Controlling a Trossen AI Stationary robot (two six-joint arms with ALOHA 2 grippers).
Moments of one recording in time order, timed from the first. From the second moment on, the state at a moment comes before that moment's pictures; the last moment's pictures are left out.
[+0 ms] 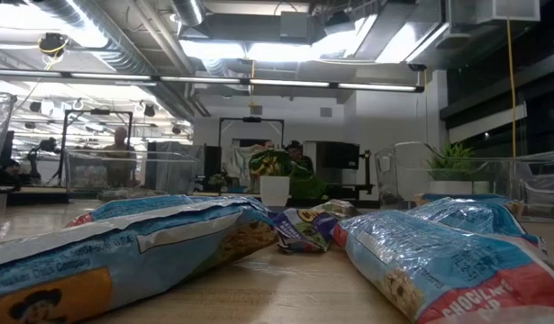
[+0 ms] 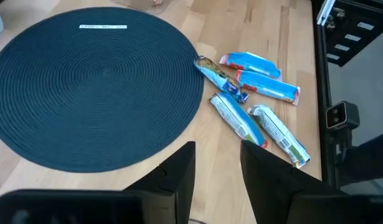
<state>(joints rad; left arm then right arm) -0.83 1.05 1.01 -0.89 -0.66 -0.95 0.09 1.24 1.27 -0.59 -0.18 -0.40</state>
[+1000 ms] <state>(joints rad) -0.83 1.05 1.01 -0.88 -0.61 -0.88 0.23 1.76 1.35 -0.66 -0.11 -0.45</state>
